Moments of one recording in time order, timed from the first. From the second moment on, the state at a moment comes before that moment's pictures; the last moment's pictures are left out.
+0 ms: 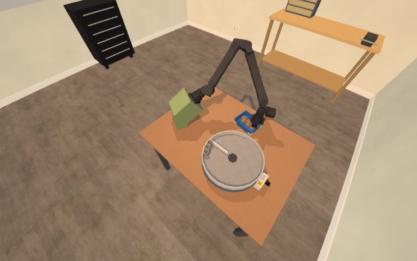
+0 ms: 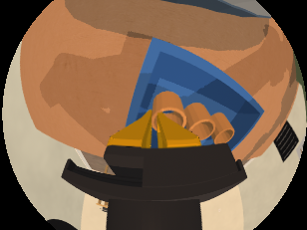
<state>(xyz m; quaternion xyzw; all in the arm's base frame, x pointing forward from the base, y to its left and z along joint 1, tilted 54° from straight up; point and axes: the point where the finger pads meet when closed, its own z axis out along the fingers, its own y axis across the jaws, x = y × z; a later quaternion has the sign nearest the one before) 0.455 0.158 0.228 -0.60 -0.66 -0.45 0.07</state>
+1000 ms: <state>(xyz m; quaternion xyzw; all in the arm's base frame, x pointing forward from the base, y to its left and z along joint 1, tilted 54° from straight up) 0.455 0.158 0.228 -0.60 -0.66 -0.45 0.07</state>
